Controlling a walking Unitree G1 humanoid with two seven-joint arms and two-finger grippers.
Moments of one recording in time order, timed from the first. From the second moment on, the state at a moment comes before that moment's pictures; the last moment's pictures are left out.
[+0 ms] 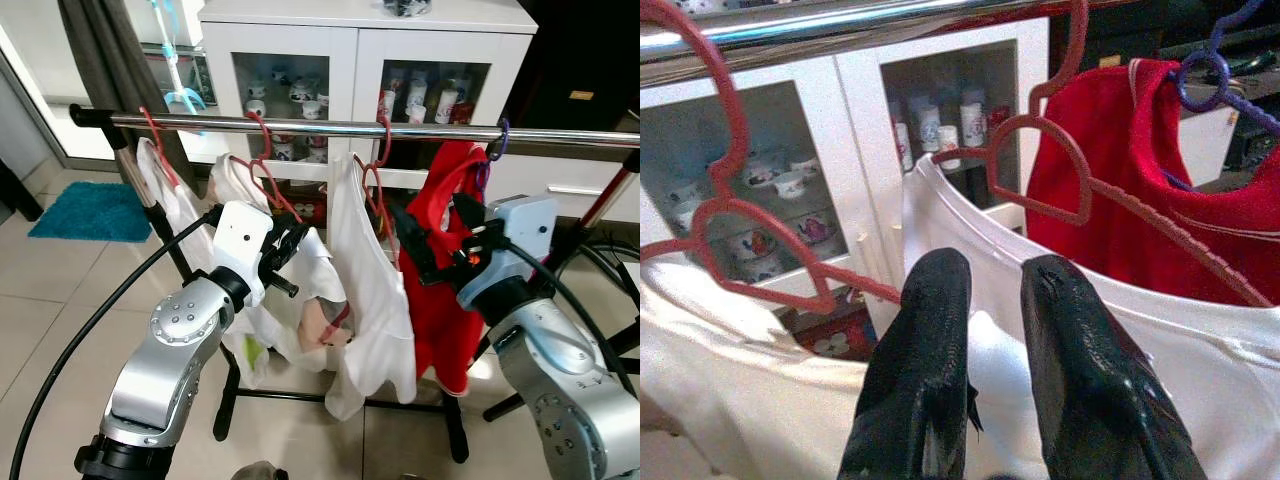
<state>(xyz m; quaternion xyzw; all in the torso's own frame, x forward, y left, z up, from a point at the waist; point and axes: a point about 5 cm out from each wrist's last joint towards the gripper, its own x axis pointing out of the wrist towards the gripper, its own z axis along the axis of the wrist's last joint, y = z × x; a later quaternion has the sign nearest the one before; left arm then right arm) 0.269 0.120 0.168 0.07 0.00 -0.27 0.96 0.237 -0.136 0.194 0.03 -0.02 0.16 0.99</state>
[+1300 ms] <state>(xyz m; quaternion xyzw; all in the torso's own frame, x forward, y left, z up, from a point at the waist) 0.272 0.119 0.171 0.05 0.00 -0.26 0.96 0.236 -0.147 0.159 0.05 0.03 0.08 1.00</state>
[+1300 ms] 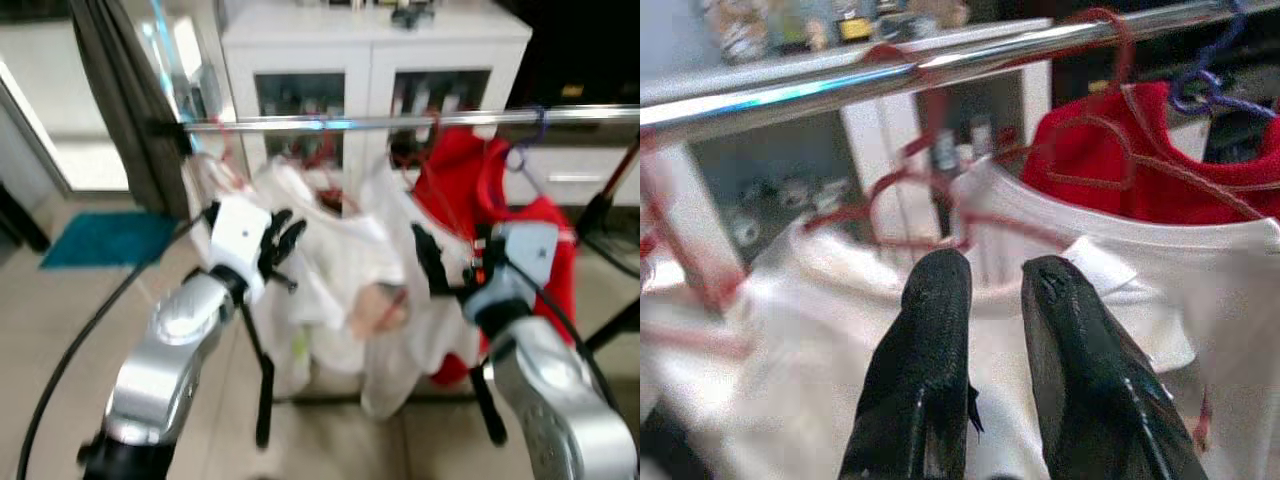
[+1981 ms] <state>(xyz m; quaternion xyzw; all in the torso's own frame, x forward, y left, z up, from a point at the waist) 0.273 0.125 0.166 0.03 0.01 -0.22 0.97 0.237 -0.145 0.157 0.04 0.04 0.09 0.99</state>
